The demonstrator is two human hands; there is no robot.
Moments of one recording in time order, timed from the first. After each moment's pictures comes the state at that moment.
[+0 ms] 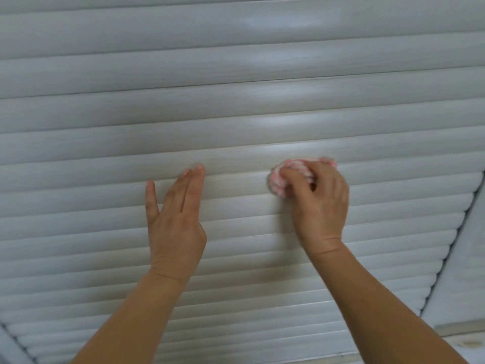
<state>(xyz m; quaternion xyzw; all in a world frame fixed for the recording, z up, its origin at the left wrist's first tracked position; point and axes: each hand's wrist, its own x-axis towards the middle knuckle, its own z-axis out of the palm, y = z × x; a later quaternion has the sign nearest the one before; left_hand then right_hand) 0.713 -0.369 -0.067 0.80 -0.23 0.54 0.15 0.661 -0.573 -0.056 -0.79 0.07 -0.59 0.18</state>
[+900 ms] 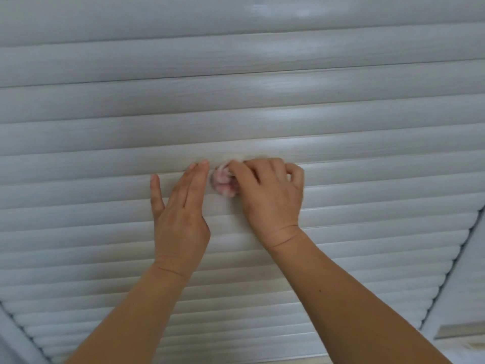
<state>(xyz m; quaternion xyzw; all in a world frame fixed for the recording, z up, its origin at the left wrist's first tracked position) 0.717 -0.365 -0.070 0.79 -0.25 0.53 0.17 0.686 -0.504 -0.043 -0.77 -0.01 -0.64 -0.01</state>
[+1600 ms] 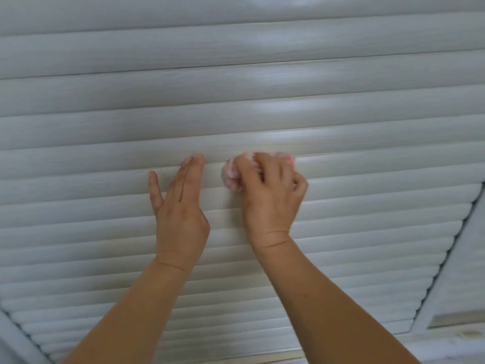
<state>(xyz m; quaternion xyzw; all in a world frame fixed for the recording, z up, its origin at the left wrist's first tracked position) 0.717 -0.369 -0.072 0.80 -0.24 0.50 0.22 0.693 -0.497 -0.061 -0.74 0.08 -0.66 0.06</state>
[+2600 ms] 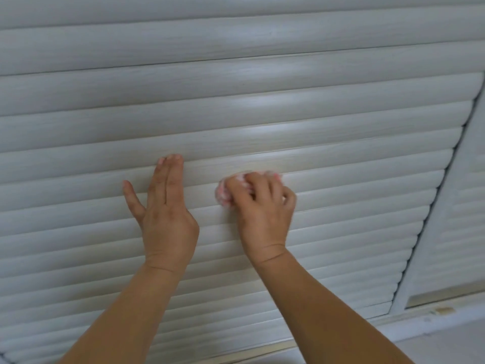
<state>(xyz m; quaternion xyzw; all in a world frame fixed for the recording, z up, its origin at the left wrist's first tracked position) 0.707 -0.387 -0.079 0.82 -0.19 0.50 0.21 0.676 -0.521 -0.097 -0.77 0.10 -0.63 0.04</state>
